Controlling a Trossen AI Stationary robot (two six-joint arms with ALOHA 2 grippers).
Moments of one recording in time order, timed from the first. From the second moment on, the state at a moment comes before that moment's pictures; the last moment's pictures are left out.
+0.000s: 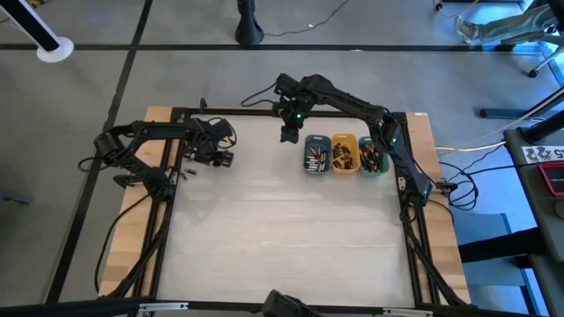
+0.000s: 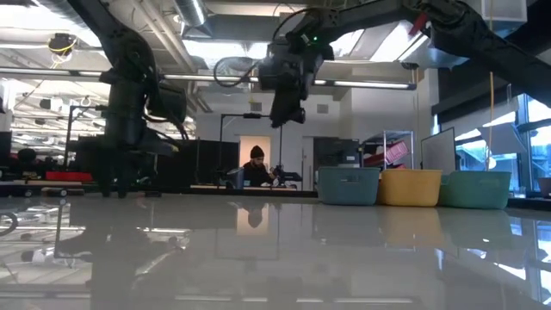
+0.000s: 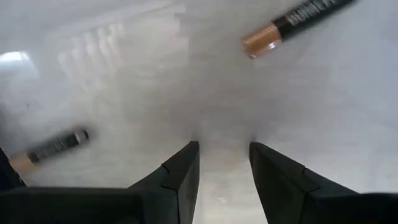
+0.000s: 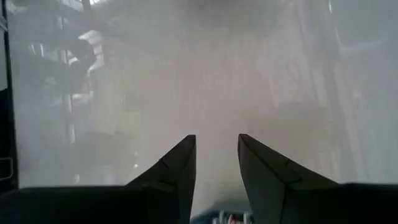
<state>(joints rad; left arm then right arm) 0.67 1.50 0.72 -0.79 -0.03 -0.69 -0.49 2.31 2.34 -1.30 -0.54 -0.22</state>
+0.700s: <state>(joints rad) 0.67 1.50 0.92 -0.76 -0.14 0.08 -0.54 2.10 2.34 -1.42 -0.50 -0.35</state>
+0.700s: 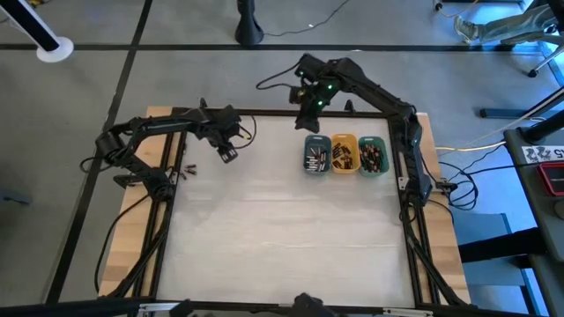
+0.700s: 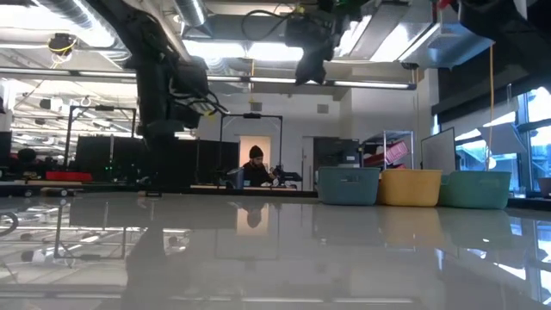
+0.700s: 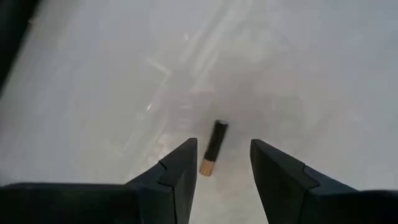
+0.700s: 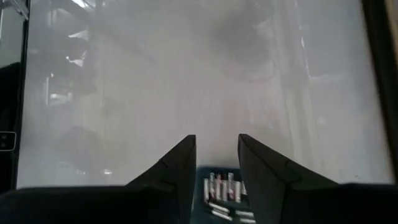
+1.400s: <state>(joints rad) 0.74 1.74 0.92 -0.77 -0.06 0.25 -0.74 2.05 2.33 -1.54 -0.71 -0.42</state>
